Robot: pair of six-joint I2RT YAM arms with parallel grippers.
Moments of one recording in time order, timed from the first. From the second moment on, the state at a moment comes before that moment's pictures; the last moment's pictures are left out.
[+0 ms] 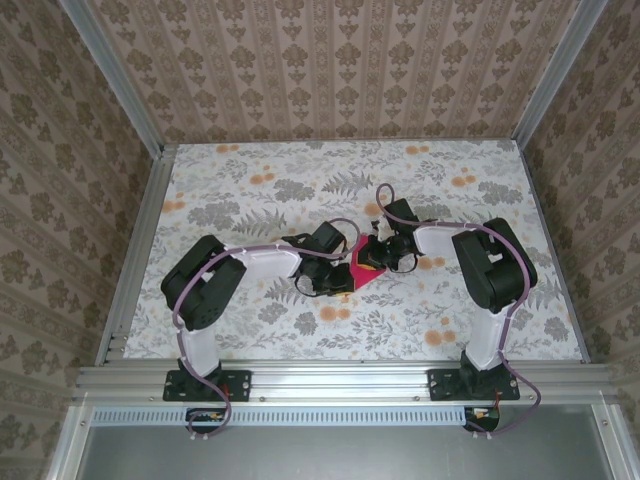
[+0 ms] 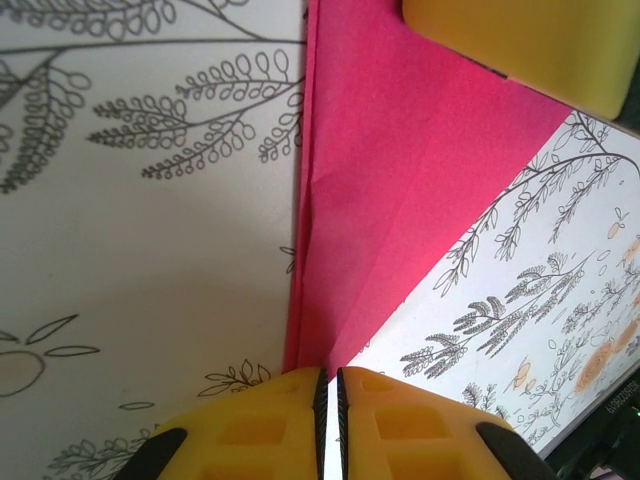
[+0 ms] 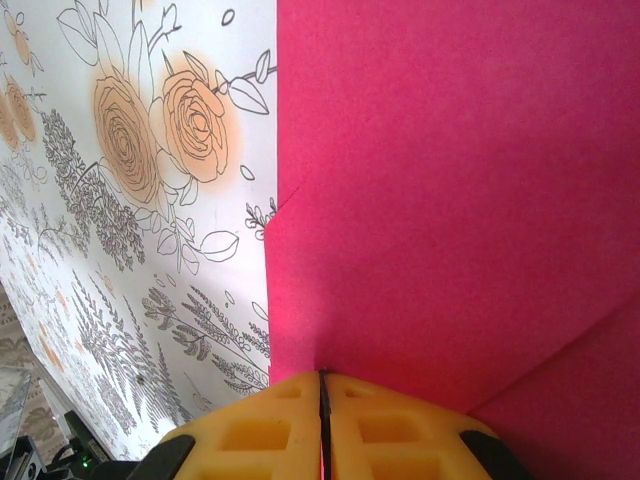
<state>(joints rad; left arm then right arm) -0.86 1.87 1.06 -0.33 0.44 -0.83 0.35 1.89 0.99 -0.25 -0.58 0.63</state>
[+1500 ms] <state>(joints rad) -0.82 1.95 1.11 -0.20 0.49 -0.82 0.35 1.91 1.01 -0.25 -0.59 0.63</state>
